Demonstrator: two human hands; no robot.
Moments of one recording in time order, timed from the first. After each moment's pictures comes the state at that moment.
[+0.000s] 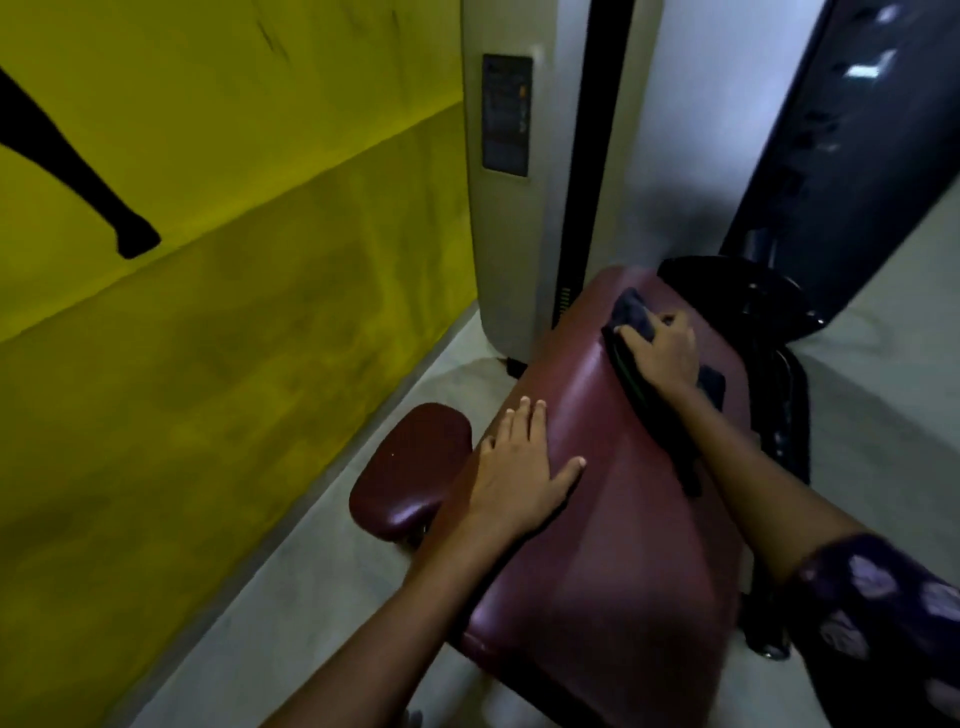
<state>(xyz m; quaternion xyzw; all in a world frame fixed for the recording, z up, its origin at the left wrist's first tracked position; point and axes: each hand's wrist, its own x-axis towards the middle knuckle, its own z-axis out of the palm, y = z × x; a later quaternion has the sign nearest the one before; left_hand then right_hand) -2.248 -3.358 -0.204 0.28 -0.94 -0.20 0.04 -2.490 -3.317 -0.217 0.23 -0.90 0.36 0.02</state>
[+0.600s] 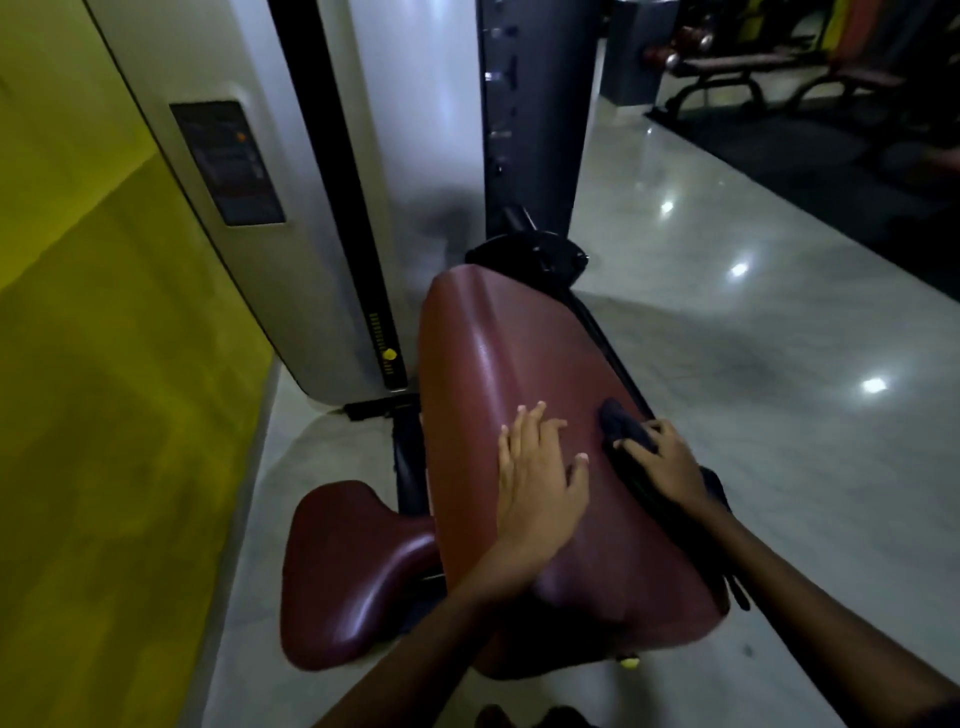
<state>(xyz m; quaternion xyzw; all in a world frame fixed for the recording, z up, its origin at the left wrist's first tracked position) -2.232 -3.371 -0.201 -0.04 -0.92 -0.37 0.11 -2.312 -3.187 -0.273 -0.05 -0.91 0.41 0.00</state>
